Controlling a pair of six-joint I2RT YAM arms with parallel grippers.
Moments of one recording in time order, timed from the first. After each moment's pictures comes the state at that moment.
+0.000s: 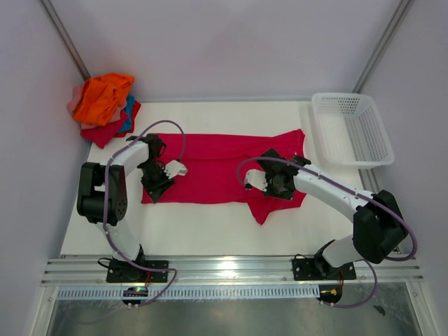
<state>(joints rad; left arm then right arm) -0.14 1.80 1.19 -1.09 0.15 0.88 0.63 1.45 1.01 -0.91 0.15 -0.73</state>
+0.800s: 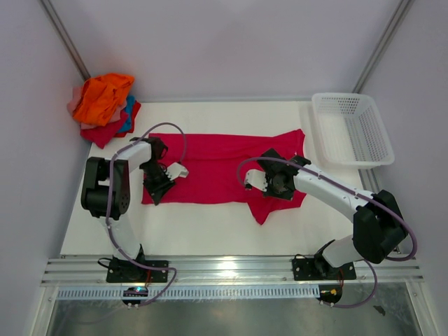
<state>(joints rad) -0.14 1.86 1.19 -1.08 0.17 0.86 0.63 1.45 1.01 -0.91 0.15 -0.73</state>
